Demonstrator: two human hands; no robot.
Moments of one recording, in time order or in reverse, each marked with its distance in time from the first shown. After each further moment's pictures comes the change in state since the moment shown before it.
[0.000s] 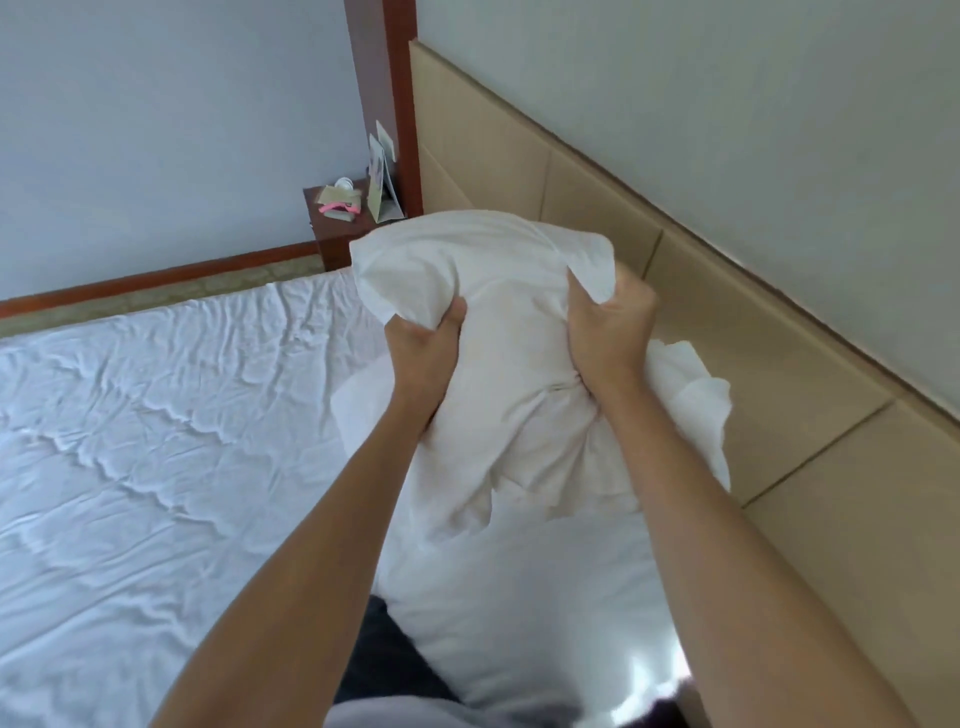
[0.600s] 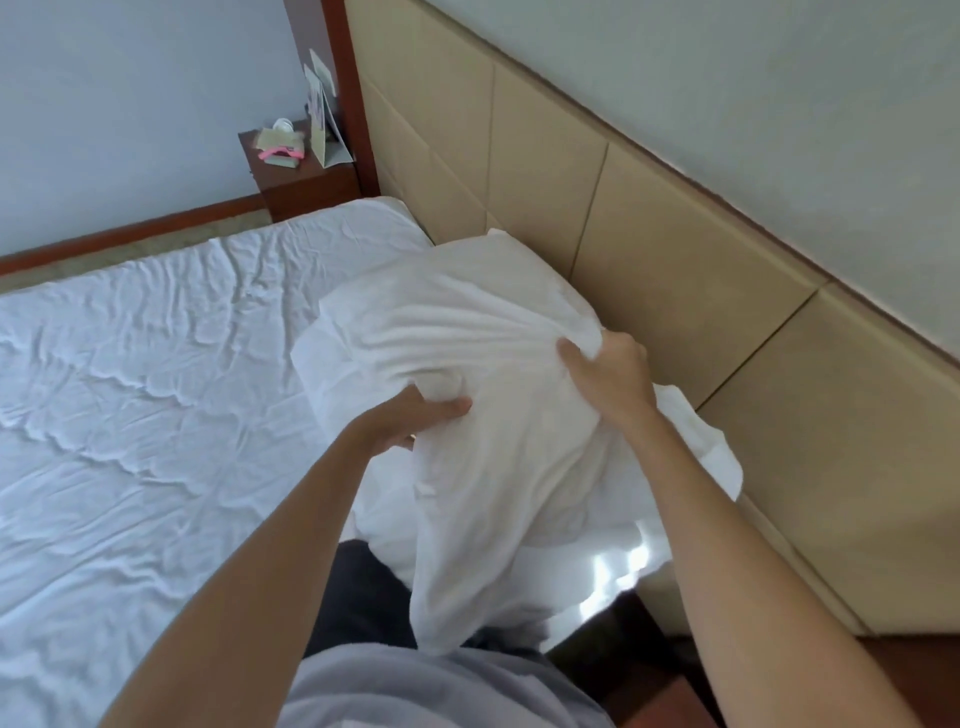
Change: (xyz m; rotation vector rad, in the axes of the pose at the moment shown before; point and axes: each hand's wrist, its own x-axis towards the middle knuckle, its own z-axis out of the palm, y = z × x) left_hand -0.059 -0.115 -0.032 0.509 -0.880 -0.500; right_hand -0.083 0.067 -0.106 -0.559 -0.409 0.497
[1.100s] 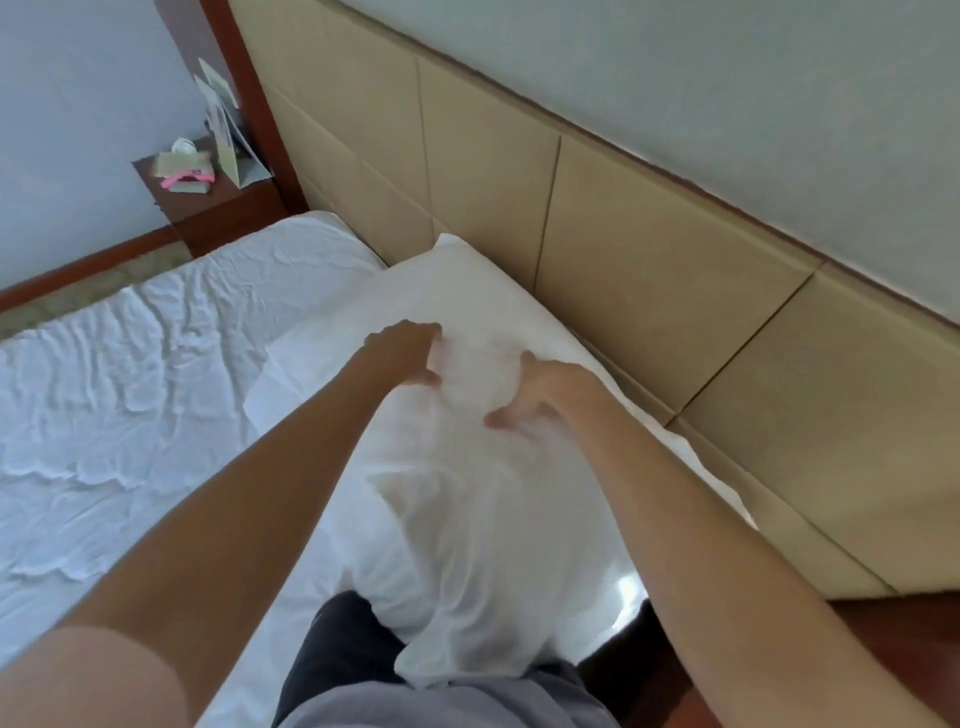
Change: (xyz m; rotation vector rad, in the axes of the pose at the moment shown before) left_hand 0.101 0.100 -0.047 1.124 0.102 0.263; right_hand 0.053 -0.041 0.051 -0.646 -0.623 0.224
